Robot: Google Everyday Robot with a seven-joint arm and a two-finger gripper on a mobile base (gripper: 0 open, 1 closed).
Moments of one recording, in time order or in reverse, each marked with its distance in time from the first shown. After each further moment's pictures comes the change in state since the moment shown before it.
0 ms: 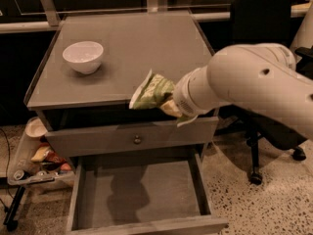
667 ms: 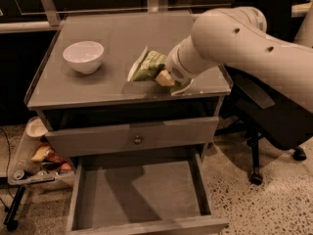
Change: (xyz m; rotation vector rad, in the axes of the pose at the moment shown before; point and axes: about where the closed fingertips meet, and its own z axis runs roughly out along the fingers) arm -0.052 -0.069 0.040 0.019 -0.004 -0.049
